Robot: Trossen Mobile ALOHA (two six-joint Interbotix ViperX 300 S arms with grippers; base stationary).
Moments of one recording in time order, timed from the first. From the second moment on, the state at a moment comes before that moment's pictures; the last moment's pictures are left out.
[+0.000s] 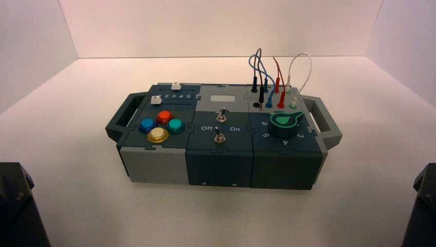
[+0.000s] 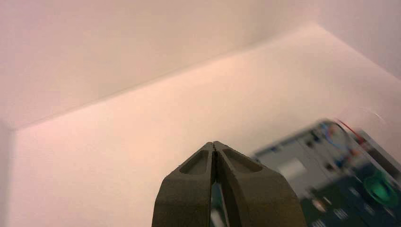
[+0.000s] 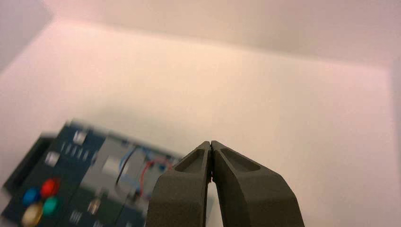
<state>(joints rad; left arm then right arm) -0.33 -0.85 0.91 -0.26 0.52 0.34 0.30 -0.77 0.86 0.08 0.63 0.00</state>
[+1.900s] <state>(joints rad) -0.69 -0.39 0.74 -0.50 0.79 0.24 0.41 -0.54 1.04 0.24 0.90 0.15</state>
